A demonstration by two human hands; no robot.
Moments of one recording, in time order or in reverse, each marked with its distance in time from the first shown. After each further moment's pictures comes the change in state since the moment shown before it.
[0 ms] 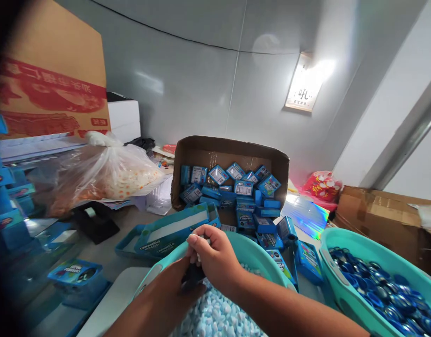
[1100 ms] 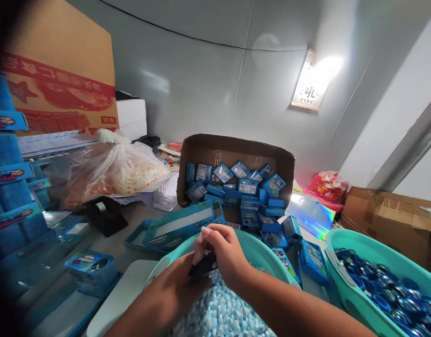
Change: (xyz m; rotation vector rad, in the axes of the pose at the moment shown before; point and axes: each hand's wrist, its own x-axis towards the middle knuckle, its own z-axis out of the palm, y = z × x) left_hand 0.004 -0.007 0.001 -0.087 -0.076 0.176; right_hand -0.004 0.005 -0.004 0.202 -0.071 -0.006
